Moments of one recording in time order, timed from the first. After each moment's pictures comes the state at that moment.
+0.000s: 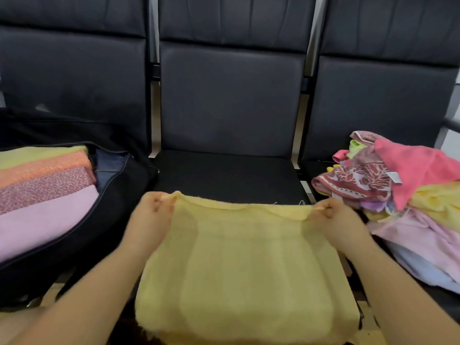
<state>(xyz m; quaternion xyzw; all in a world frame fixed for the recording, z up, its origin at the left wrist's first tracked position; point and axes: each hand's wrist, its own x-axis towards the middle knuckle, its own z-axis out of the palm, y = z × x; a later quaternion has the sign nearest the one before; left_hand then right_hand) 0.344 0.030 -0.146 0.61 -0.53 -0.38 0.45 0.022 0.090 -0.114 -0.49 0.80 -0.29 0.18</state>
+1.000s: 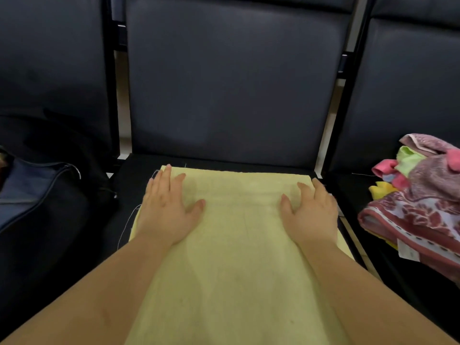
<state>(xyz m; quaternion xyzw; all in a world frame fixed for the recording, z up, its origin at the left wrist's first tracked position) 0.288 -0.161 -0.212 0.63 -0.74 0.00 0.24 0.033 -0.116 -0.203 -0.56 0.80 -0.21 -0.06</state>
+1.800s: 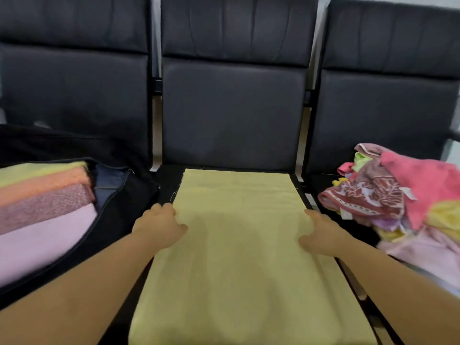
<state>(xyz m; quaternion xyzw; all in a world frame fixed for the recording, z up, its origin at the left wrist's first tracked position) 0.342 -0.021 -0.136 0.71 -0.69 -0.13 0.03 0.010 0.030 -0.139 -0.57 0.80 -0.07 0.20</state>
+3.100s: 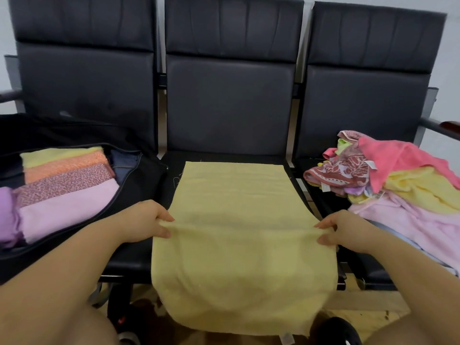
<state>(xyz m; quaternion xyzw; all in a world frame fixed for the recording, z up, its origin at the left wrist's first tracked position) 0.399 0.068 -0.110 0.57 -0.78 -0.24 0.03 -0.002 0.151 -0.109 -0.61 0.76 -0.07 0.23</state>
